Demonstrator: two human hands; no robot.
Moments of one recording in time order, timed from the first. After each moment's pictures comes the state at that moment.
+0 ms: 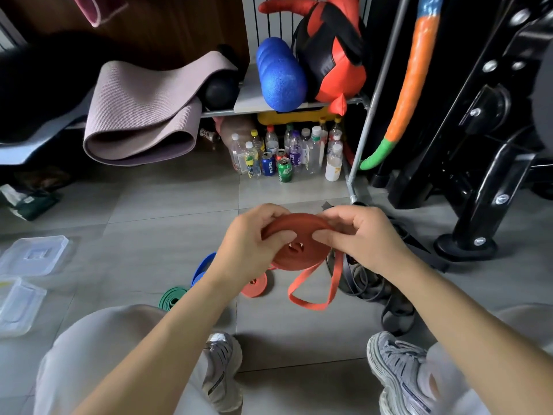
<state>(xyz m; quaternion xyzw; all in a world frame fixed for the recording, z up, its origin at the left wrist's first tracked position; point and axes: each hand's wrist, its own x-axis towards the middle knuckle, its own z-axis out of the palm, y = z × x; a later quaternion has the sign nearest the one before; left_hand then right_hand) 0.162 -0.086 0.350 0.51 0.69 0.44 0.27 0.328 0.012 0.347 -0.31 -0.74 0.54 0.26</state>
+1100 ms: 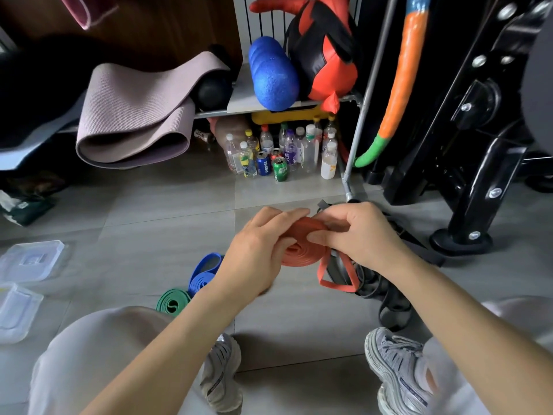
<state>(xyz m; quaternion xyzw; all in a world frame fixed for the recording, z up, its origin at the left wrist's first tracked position) 0.173 -0.089 0.333 0.67 0.65 0.35 0.07 0.335 0.012 0.353 -0.33 -0.77 0.50 0.23</state>
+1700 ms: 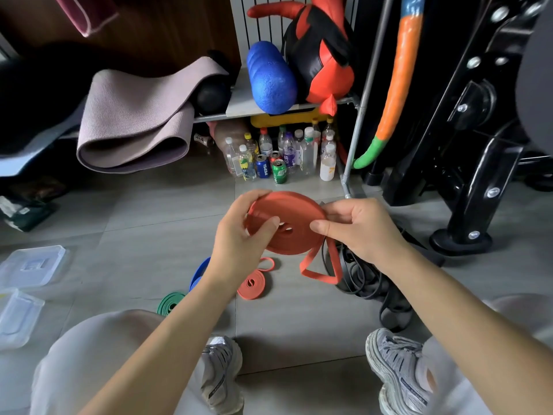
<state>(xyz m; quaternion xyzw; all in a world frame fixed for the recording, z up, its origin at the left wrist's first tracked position) 0.167 -0.084 0.341 0.48 0.66 0.54 0.21 0.334 0.016 0.350 -0.34 -0.70 0.56 0.28</state>
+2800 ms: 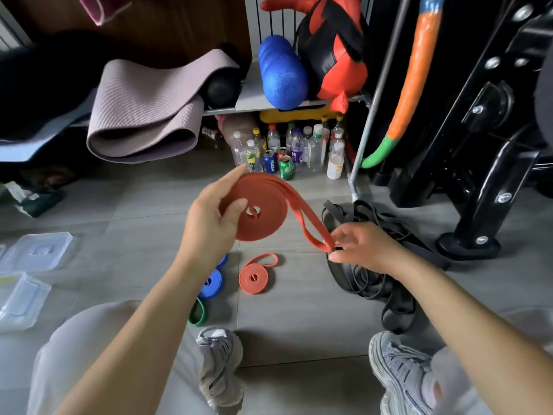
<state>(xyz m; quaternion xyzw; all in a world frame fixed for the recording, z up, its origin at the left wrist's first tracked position) 0.126 -0.092 0.351 0.49 0.71 0.49 0.11 0.346 0.037 0.309 -0.41 -0.78 0.47 0.03</state>
